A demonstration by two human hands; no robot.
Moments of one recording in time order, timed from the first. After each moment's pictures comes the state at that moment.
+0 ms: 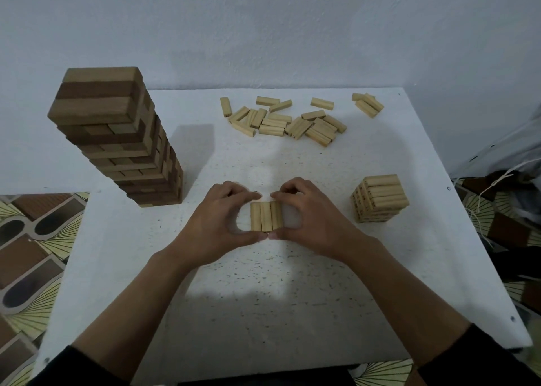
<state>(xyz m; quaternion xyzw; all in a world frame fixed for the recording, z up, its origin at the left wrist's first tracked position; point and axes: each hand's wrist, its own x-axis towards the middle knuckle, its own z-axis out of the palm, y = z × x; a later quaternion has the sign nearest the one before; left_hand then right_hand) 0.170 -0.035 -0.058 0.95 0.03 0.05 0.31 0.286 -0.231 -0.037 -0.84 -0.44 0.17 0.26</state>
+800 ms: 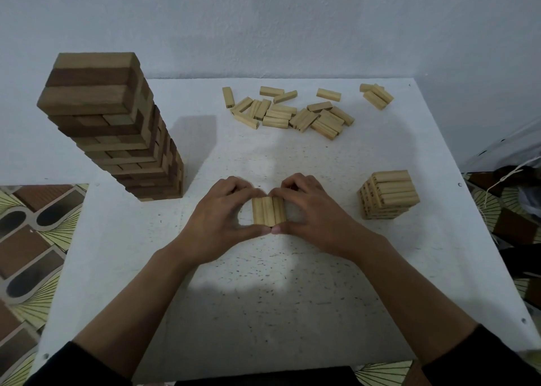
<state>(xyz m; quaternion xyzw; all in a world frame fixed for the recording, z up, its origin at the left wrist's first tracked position) 0.171 -0.035 -0.064 0.95 0.01 0.06 0.31 0.289 -0.229 -0.043 -0.82 -0.46 0.21 0.26</state>
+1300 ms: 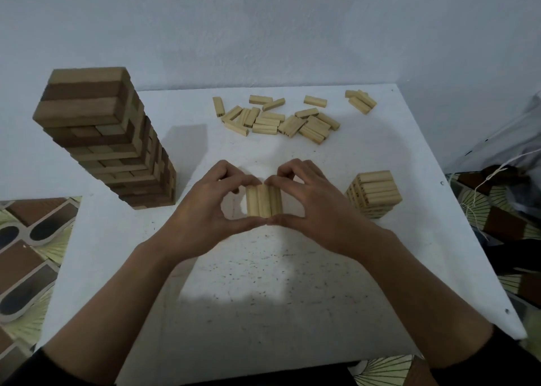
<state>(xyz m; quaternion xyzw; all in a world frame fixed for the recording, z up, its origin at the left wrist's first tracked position) 0.174 -0.042 -0.009 0.92 -0.01 0.09 0.37 0.285 -0.240 0.000 -0.83 -0.49 0.09 0.24</state>
